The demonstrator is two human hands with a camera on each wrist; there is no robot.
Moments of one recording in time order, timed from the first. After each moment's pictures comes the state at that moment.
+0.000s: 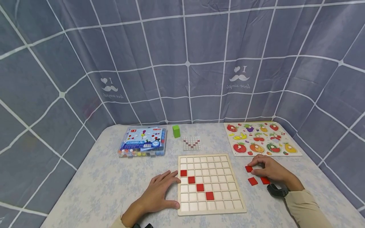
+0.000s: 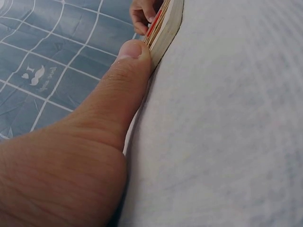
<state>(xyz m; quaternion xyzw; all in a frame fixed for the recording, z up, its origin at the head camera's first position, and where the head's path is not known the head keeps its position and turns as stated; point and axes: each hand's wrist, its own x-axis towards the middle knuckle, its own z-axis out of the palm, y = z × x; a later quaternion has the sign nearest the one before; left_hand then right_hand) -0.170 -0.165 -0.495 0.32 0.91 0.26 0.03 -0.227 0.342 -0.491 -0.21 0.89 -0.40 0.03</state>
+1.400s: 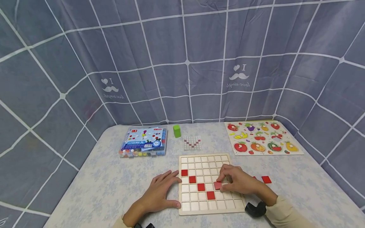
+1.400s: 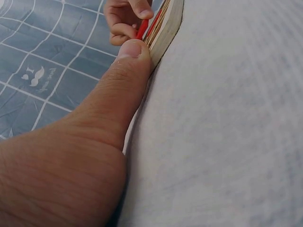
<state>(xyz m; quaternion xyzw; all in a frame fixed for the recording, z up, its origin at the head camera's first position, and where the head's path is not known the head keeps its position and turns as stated) -0.171 -0.165 -0.498 0.32 0.91 0.26 0.03 -0.192 0.208 -0.474 -0.36 0.84 -0.40 0.06</state>
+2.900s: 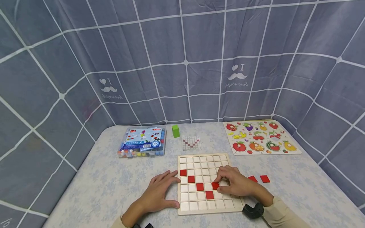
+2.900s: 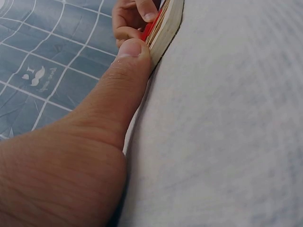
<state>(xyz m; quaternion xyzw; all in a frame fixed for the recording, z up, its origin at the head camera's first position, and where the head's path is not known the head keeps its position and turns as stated) -0.171 -0.165 -0.499 0.32 0.91 0.26 0.03 -0.191 0.203 -0.490 -0.38 0.85 -0.36 0.01</state>
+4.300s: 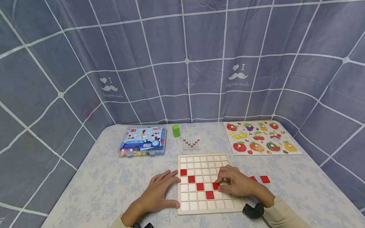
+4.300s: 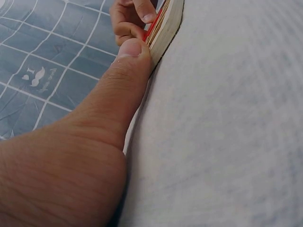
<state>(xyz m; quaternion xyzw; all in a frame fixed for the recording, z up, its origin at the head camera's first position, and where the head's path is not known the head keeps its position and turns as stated) -0.171 -0.164 -0.498 0.32 0.91 0.26 0.03 -0.192 0.206 -0.486 -0.37 0.86 -0.34 0.02</state>
